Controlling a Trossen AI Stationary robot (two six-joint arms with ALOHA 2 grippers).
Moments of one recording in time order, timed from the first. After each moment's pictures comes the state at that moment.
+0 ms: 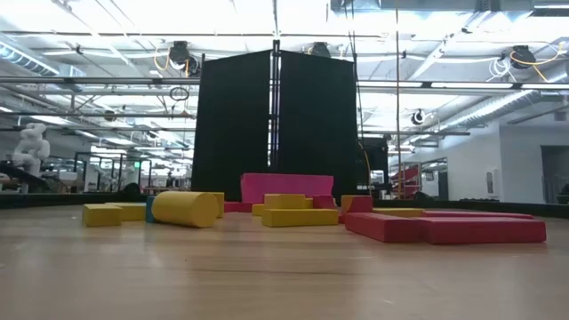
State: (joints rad) left arm -1.05 1.51 1.18 -1.10 -0.01 -1.45; right arm 0.64 1.46 1.48 -1.14 0.39 0.67
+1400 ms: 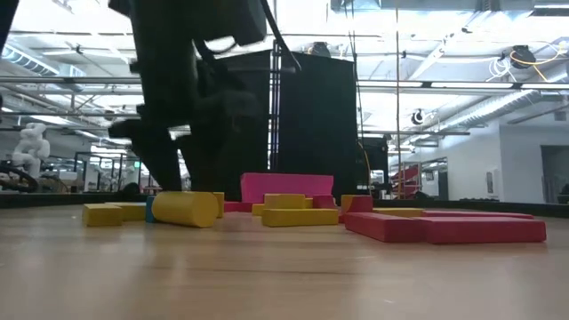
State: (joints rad) left arm -0.26 1.87 1.19 -0.76 -0.19 -1.24; right arm 0.65 1.46 1.48 -1.19 0.42 0.72
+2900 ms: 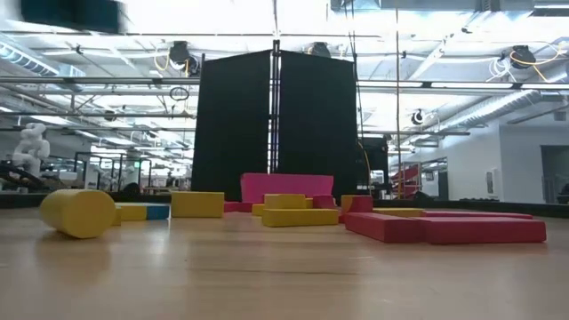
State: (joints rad) left arm -0.70 1.65 1.49 -1.37 -0.36 -1.27; right arm 0.65 1.46 1.48 -1.19 0.42 0.74
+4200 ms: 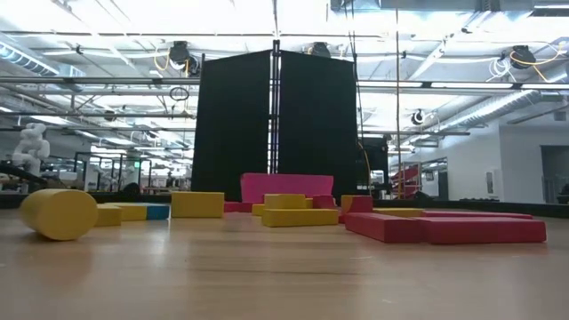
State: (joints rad) left arm -1.17 1.67 1.16 -1.08 -0.12 -1.65; right arm 0.65 1.46 1.48 -1.19 0.42 0.75
